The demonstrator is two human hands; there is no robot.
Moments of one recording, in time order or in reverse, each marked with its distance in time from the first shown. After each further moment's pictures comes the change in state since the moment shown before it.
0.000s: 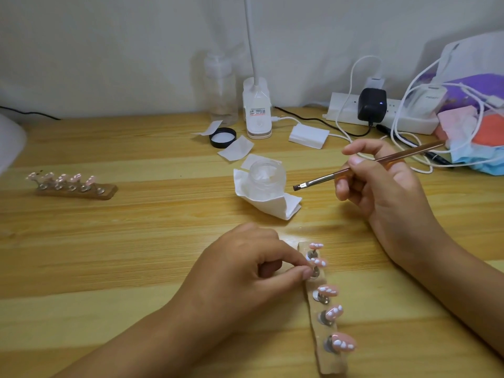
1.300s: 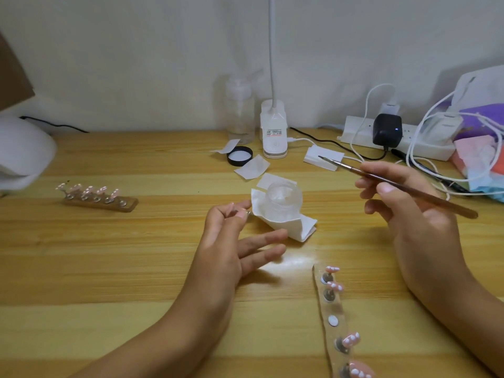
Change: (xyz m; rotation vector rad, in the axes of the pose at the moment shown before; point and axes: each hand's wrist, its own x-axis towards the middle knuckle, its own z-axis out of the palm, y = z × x) left_hand 0.010 -0.013 -0.007 -1.079 0.461 -0.502; right_hand -0.005 -0.001 -0.001 -0.224 0.107 -0.180
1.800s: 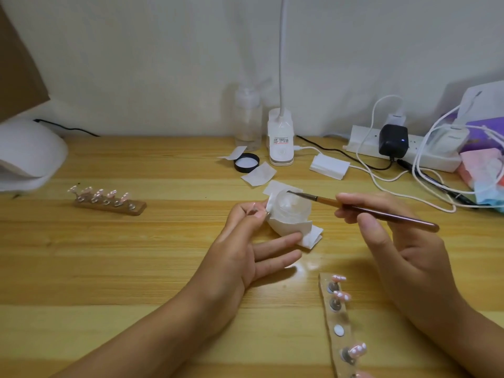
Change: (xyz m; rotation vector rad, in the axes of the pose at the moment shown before) left_hand 0.010 0.009 0.001 -0.119 -0.206 -0.170; right_hand -0.014 -0.005 0.011 -0.270 -0.201 -0.295
